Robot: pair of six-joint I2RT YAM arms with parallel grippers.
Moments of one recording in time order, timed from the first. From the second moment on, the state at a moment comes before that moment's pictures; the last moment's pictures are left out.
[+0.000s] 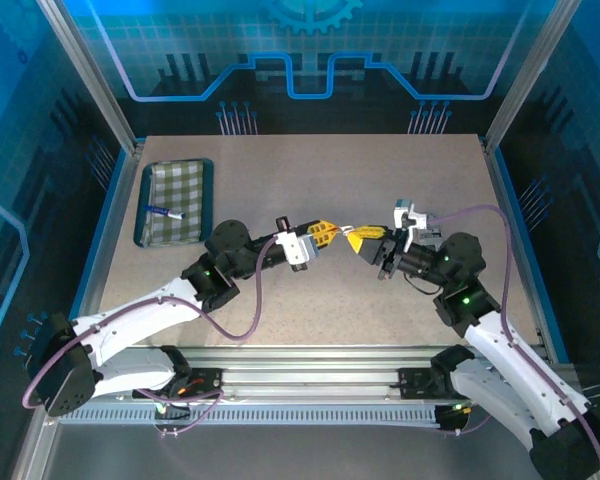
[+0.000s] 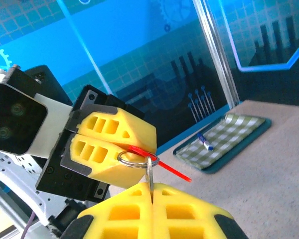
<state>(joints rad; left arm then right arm) -0.79 1.16 0.78 0.49 0.33 0.54 0.42 0.73 0.56 0.30 -0.68 0.49</state>
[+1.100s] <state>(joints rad) -0.78 1.15 0.76 0.68 0.41 0.33 0.44 0.73 0.60 0.38 -0.67 0.41</state>
